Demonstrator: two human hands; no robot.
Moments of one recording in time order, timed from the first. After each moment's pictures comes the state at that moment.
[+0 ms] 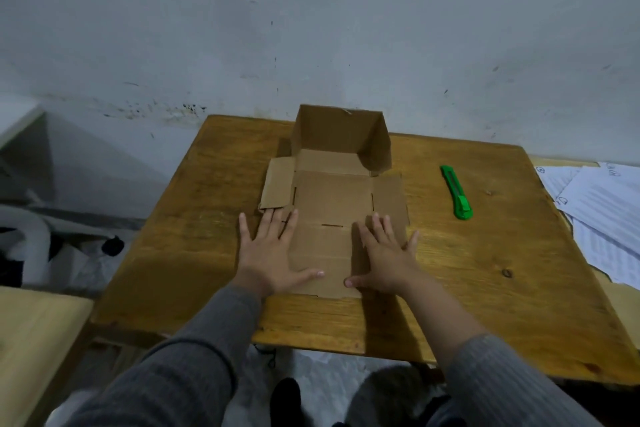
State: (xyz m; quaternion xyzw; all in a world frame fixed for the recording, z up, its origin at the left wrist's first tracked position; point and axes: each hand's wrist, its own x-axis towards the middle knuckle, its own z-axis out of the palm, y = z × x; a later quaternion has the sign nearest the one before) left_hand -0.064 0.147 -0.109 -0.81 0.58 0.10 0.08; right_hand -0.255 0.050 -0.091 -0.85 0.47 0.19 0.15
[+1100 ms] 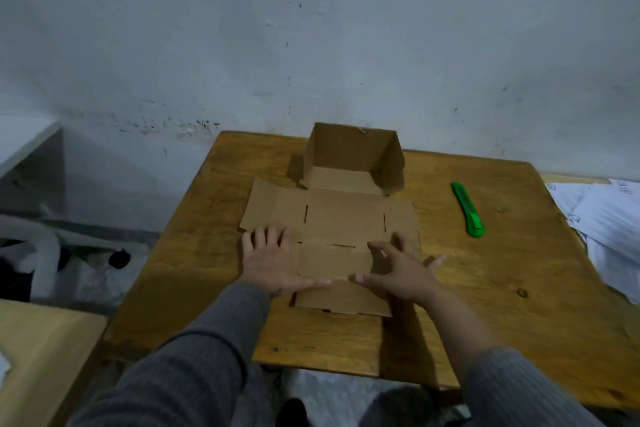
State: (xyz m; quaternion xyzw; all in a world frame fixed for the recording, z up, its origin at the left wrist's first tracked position) left_hand -0.046 0.138 -0.089 -0.83 0.51 0.18 0.11; right_hand -0.256 0.039 -0.092 -0.78 0.55 0.10 0.27
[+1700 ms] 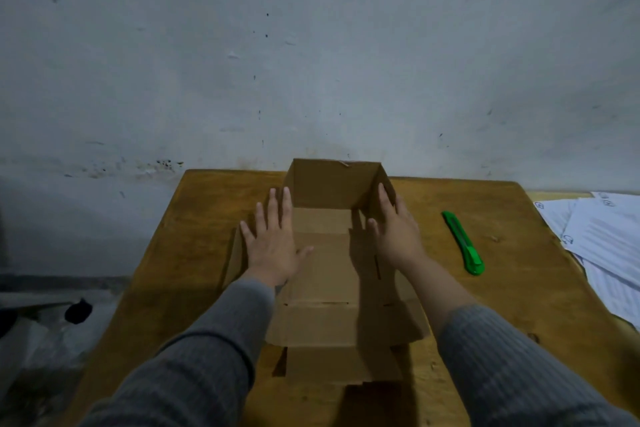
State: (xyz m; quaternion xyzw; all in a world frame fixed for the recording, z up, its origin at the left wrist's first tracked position) left_hand -0.015 0.018 -0.081 -0.84 0.53 0.11 -0.05; right_hand -0.199 -0.080 -0.081 -0.77 0.59 -0.11 0.19
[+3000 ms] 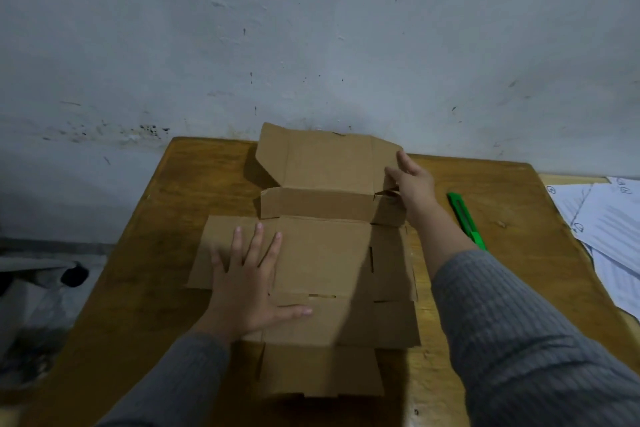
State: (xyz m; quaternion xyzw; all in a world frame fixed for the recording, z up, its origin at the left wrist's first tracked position) left_hand -0.014 0.095 -0.129 -0.79 0.59 0.16 0.05; right_hand -0.198 -0.133 -0.068 -0.46 0.60 -0.37 0.55
